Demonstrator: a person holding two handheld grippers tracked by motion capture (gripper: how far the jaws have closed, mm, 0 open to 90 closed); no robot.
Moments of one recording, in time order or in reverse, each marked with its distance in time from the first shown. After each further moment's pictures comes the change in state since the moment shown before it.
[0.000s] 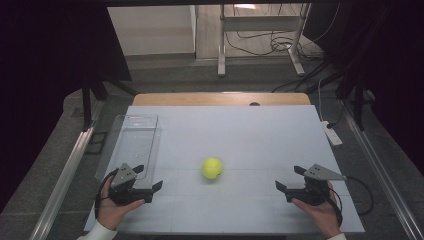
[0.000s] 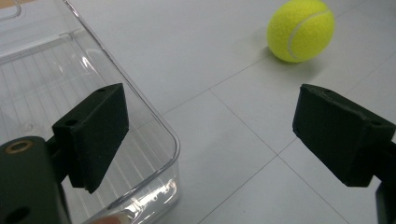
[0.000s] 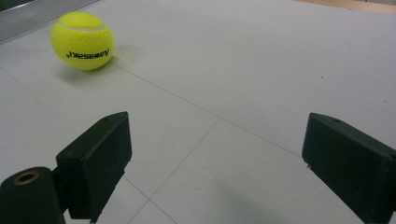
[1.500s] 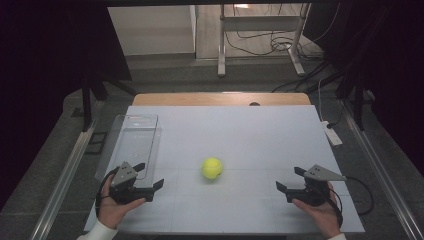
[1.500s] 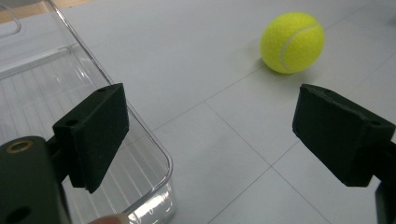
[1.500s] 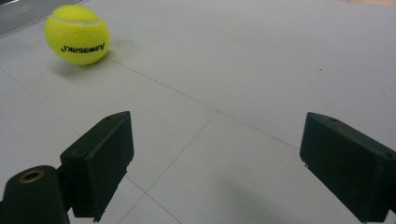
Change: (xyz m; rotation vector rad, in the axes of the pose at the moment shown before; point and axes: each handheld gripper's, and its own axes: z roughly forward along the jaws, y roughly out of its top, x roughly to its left) left arm -0.003 0.008 -0.001 -0.026 -0.009 0.010; right arm -0.001 -0.003 0.001 0.015 -0.007 0.009
